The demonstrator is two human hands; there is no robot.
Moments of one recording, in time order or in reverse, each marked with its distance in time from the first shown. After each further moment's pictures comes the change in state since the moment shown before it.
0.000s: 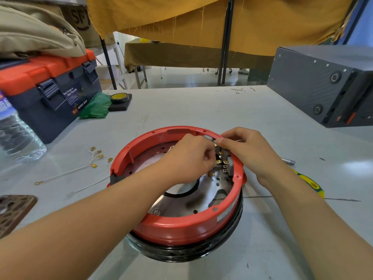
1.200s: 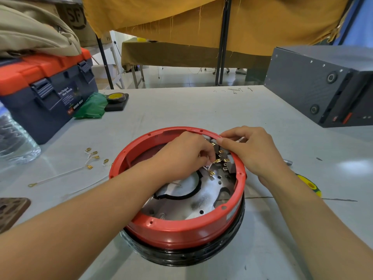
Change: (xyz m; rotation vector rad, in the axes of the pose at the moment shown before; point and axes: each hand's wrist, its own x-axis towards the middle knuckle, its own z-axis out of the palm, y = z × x) left_hand 0.005 -0.007 -0.009 0.074 -0.051 0.132; right_hand -0.003 -0.003 -0.008 -0.130 0.100 -0.120
